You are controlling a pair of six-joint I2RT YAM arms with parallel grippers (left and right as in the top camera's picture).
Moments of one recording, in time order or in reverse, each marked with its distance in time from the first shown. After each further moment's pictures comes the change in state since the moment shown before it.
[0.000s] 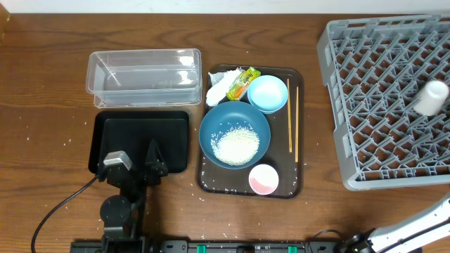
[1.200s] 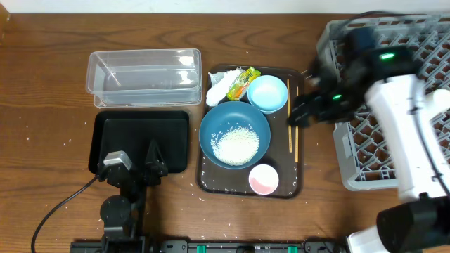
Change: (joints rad) left arm 0.000 0.000 0.000 0.000 0.000 0.000; right arm 1.184 -0.504 -0.272 -0.360 0.329 -0.152
